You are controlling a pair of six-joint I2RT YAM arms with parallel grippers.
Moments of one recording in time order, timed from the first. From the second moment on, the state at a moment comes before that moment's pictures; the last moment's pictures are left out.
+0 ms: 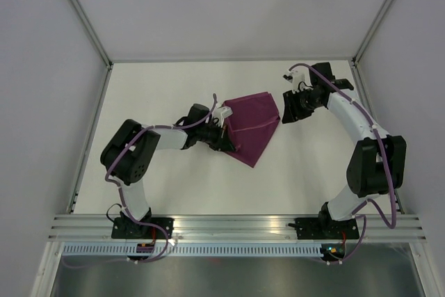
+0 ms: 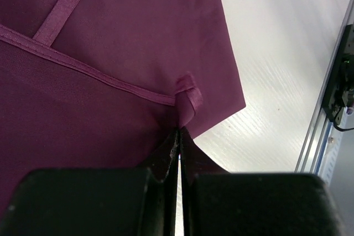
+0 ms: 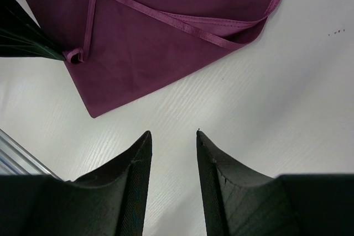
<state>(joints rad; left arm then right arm) -0.53 1.85 0.89 0.21 0.72 -0.21 0.11 1.64 1.36 -0.84 -0.48 -0.24</state>
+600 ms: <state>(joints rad) -0.58 1.86 0.89 0.21 0.65 -0.19 0.18 1.64 1.32 -0.82 -0.44 -0.24</state>
